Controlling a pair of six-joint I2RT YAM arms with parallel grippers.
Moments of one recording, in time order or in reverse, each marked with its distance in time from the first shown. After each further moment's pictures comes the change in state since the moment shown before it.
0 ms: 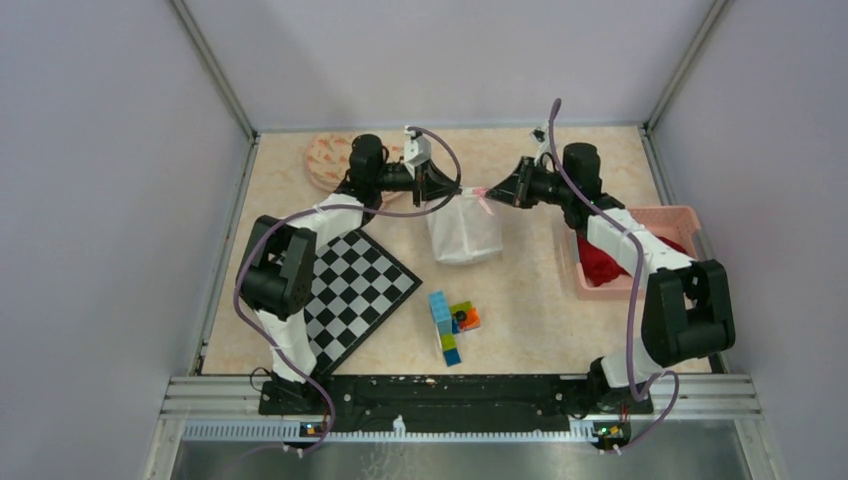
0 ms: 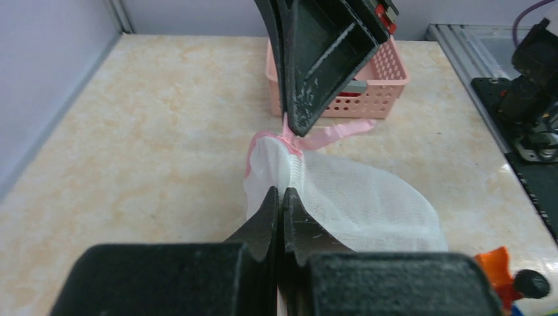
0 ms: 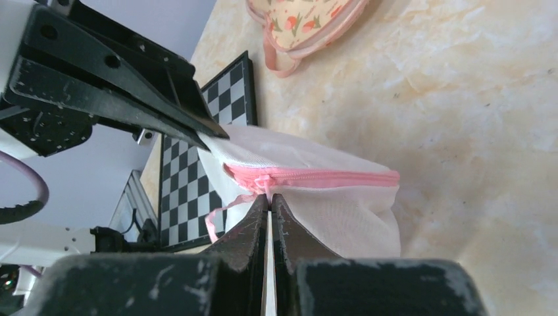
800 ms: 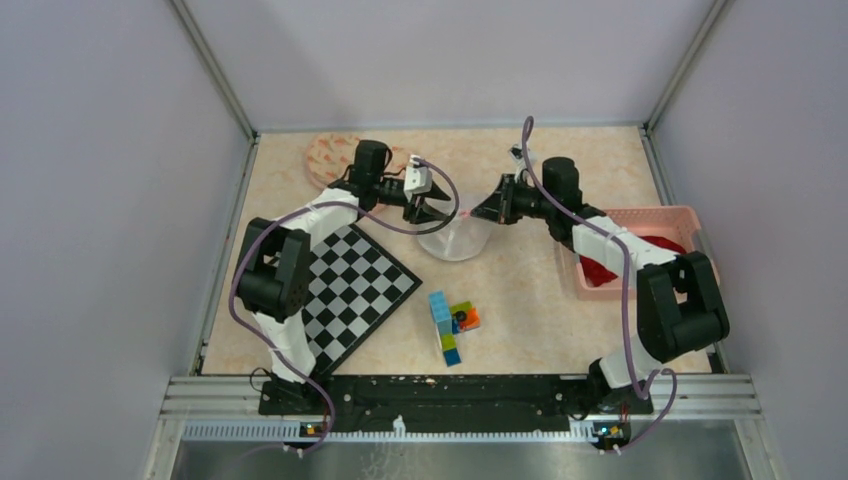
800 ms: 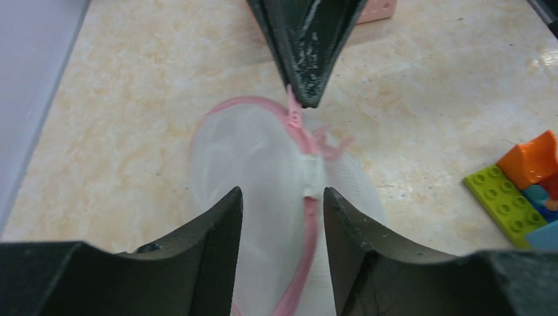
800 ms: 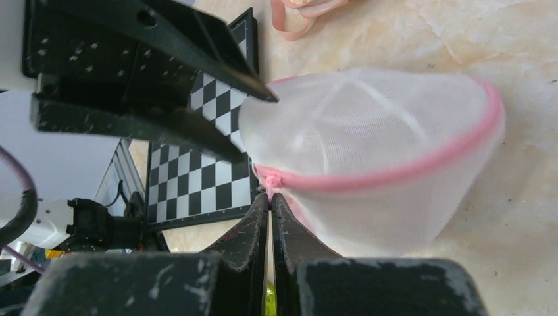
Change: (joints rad) left arm 0.016 0.016 0.119 -0.653 0.026 0.754; right arm 0.095 0.030 -0.071 0.084 0.016 -0.039
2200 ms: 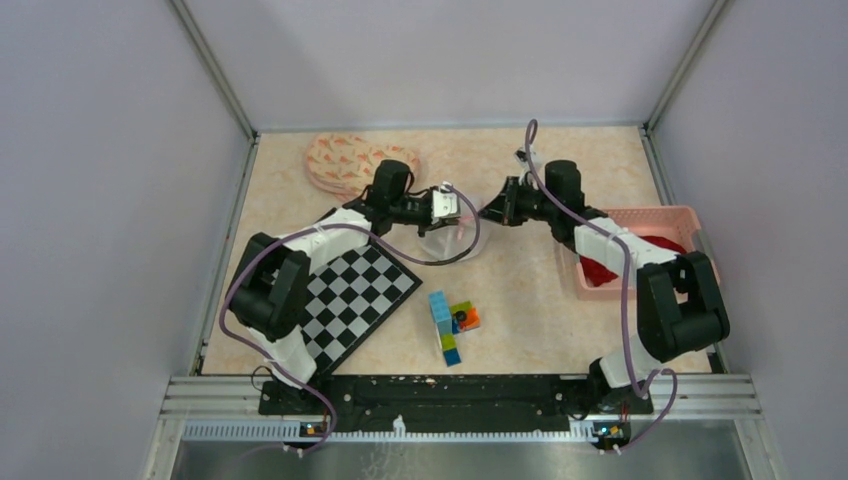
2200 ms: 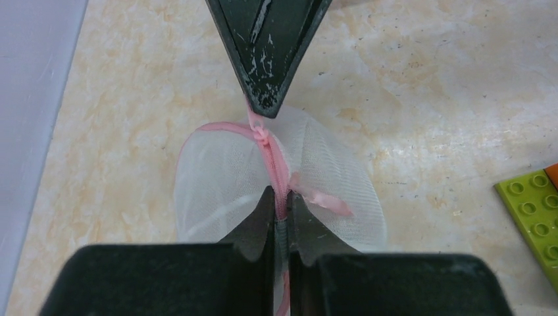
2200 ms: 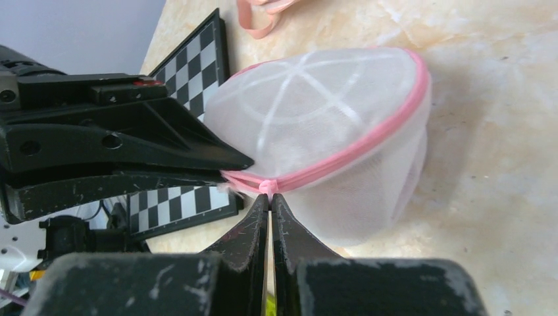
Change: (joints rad) left arm -0.154 -0.138 -0.174 0.059 -0.369 0.013; right arm -0.017 0.005 -0.021 -0.024 0.050 -0.016
